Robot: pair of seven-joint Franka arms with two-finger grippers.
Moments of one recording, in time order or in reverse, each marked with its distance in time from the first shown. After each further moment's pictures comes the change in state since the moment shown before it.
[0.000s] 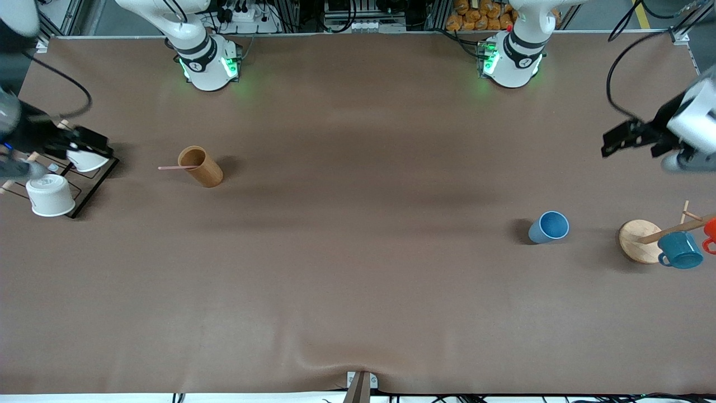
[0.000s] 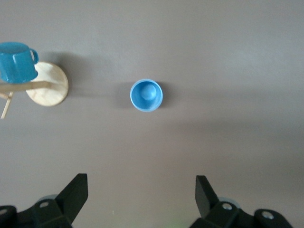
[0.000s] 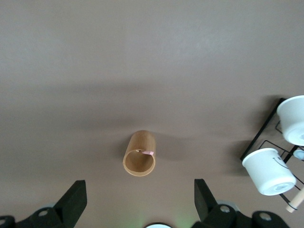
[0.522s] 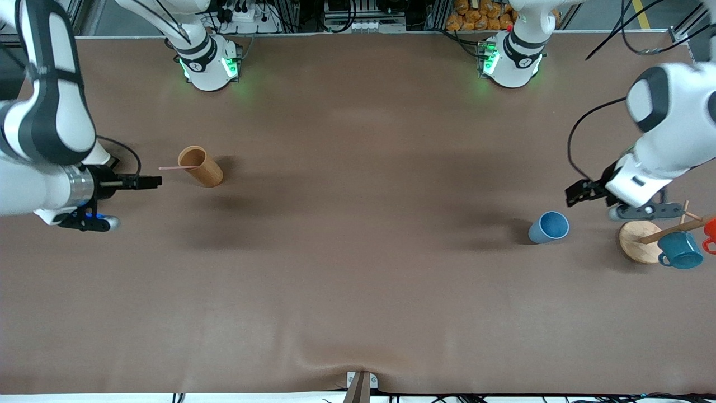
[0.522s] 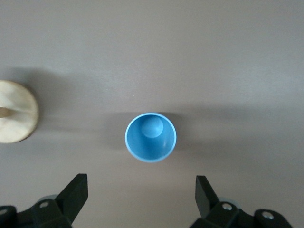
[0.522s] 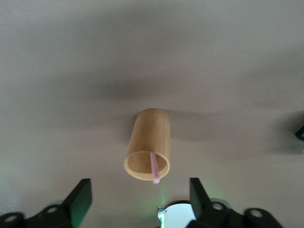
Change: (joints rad) left arm 0.030 0.082 -0.003 -0.390 0.001 0.566 0.006; right arm -0.060 0.231 -0.016 -0.095 0.108 0.017 0.052
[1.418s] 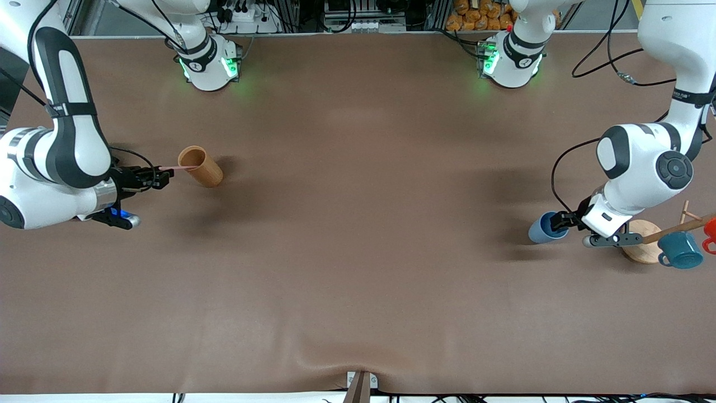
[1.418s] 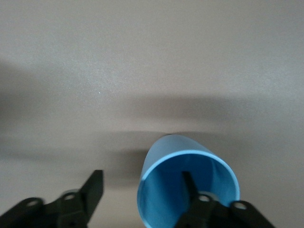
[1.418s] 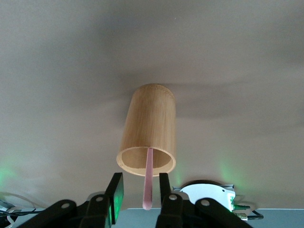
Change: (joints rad) left arm 0.061 0.259 0.006 -0.011 0.018 0.245 0.040; right arm -0.017 0.029 0.004 -0.117 0.056 -0.006 0.058
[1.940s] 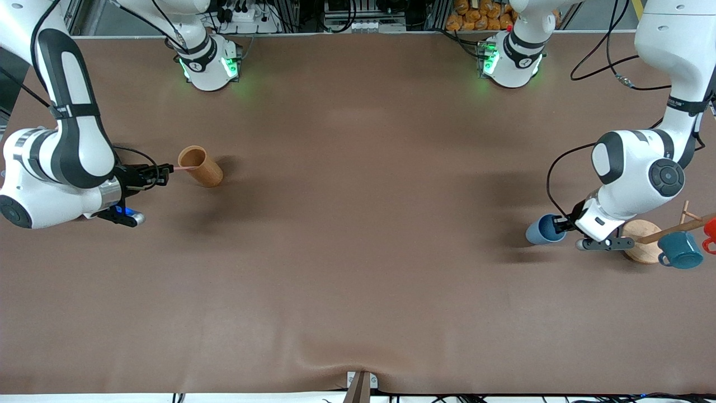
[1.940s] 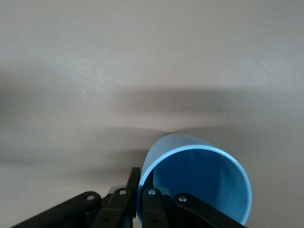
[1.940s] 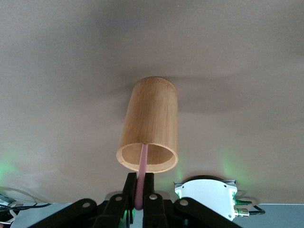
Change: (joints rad) left arm -0.004 0.021 -0.030 0.026 0.002 -0.051 0.002; right arm 0.003 -0.002 0.002 -0.014 0.006 -0.008 0.000
